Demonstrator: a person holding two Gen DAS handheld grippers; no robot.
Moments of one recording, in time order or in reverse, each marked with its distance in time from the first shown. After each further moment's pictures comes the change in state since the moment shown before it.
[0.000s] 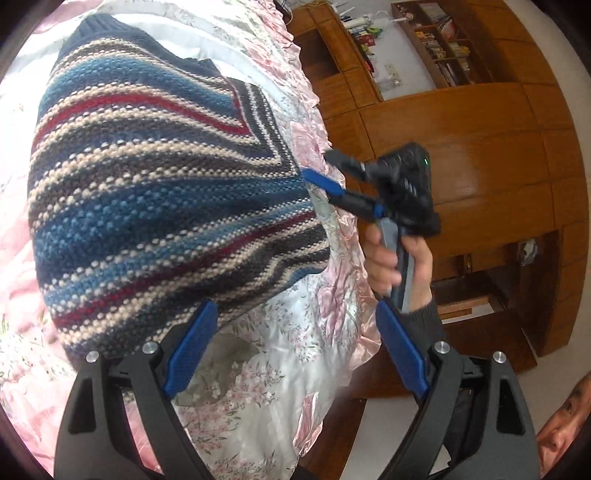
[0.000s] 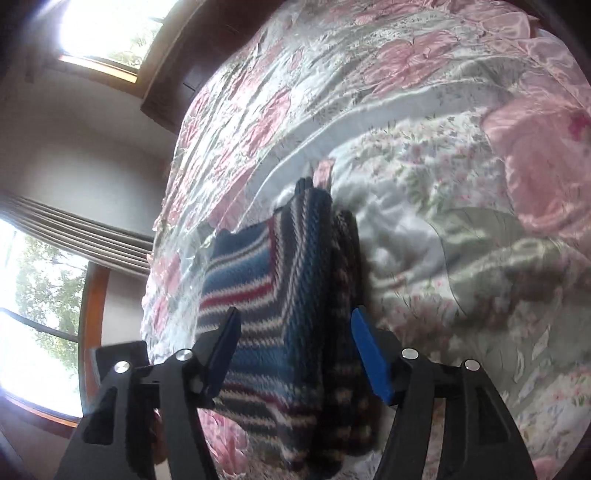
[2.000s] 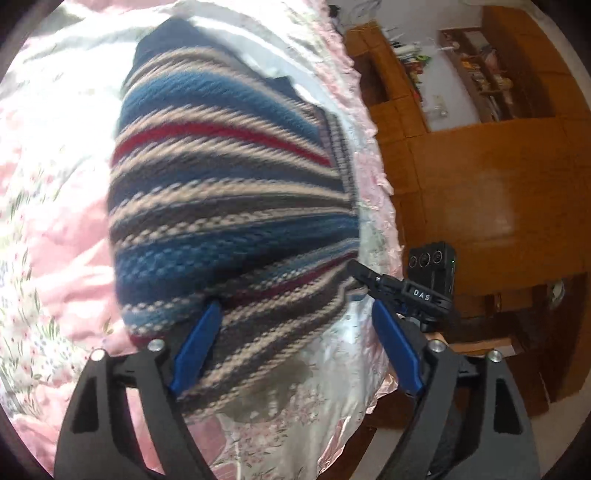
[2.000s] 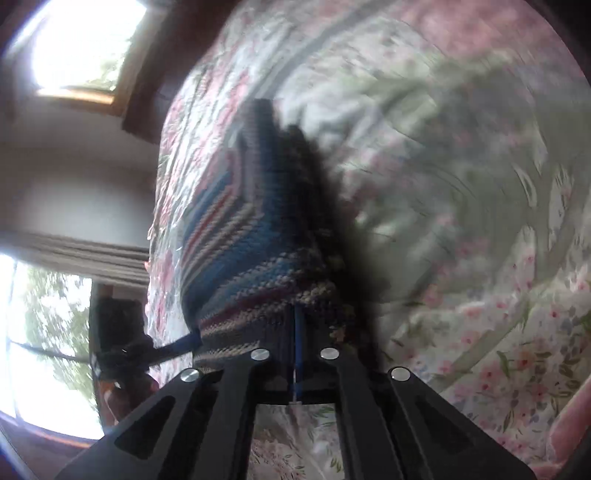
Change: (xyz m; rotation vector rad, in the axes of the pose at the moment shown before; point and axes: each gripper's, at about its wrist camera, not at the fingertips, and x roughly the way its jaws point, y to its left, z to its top) left arm -0.018 0.075 0.001 -0.167 -0.090 0.154; right arm 0.005 -0.068 -0.087 0.206 0.005 0.046
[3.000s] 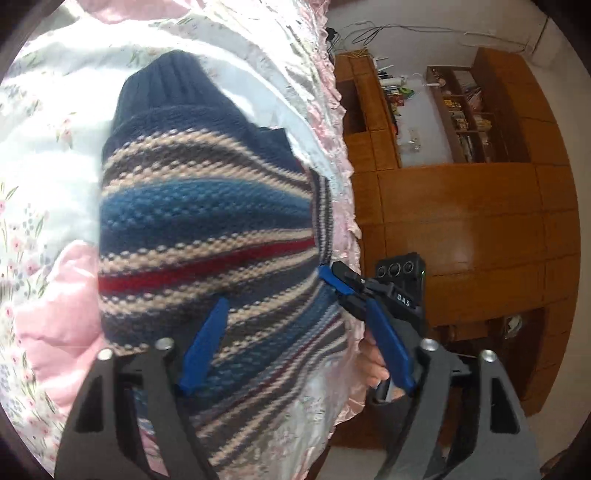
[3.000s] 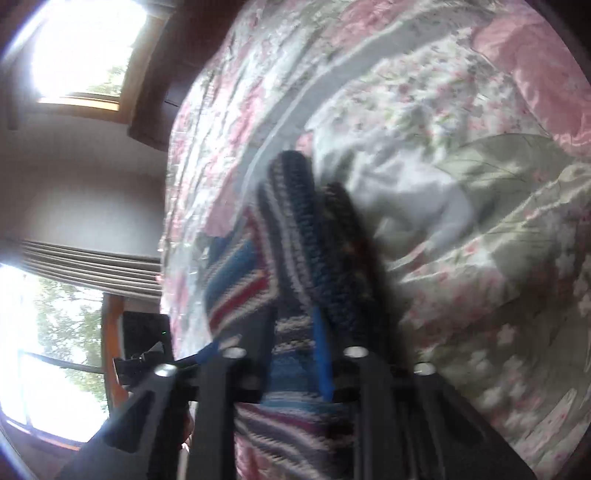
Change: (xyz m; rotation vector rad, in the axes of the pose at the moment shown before) left arm -0.009 0.023 0.061 -0.036 -0.058 -0.175; right arm 0.041 0.030 0.078 -0.035 0.012 -0.015
